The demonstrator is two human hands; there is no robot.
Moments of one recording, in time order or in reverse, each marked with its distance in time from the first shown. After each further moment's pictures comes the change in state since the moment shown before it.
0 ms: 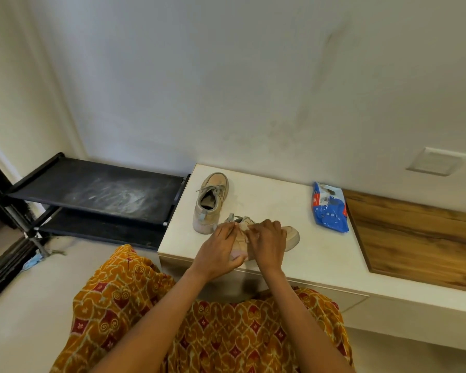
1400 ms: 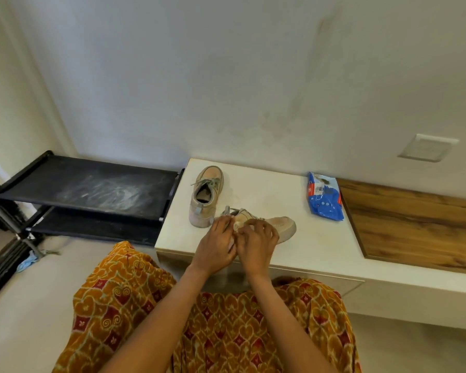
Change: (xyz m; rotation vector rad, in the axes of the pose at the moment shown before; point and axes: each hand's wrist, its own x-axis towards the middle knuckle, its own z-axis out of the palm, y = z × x) left_hand -0.002 0.008 0.003 -0.107 0.086 0.010; right_hand -0.033 -0.021 0.009 -0.019 0.100 0.050
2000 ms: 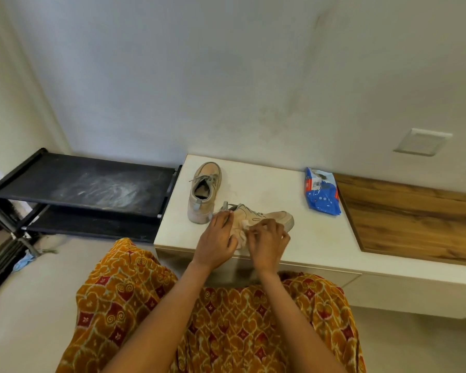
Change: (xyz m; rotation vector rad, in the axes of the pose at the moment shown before) left_hand 0.000 -0.001 0.004 0.034 -0.011 -0.094; right_hand -0.001 0.021 -0.005 -0.031 -0.047 0.114
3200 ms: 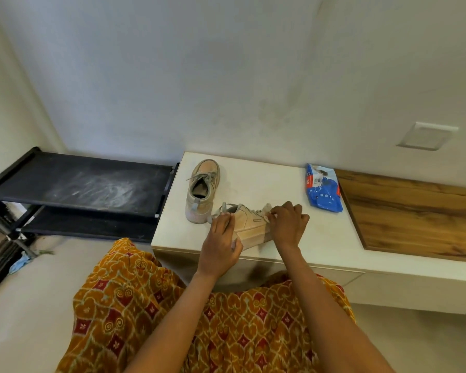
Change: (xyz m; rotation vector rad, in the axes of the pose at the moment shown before) left_hand -0.007 0.006 0.018 -0.045 0.066 -0.052; right_hand 0.065 0.028 -0.011 -0.294 -0.161 0.089
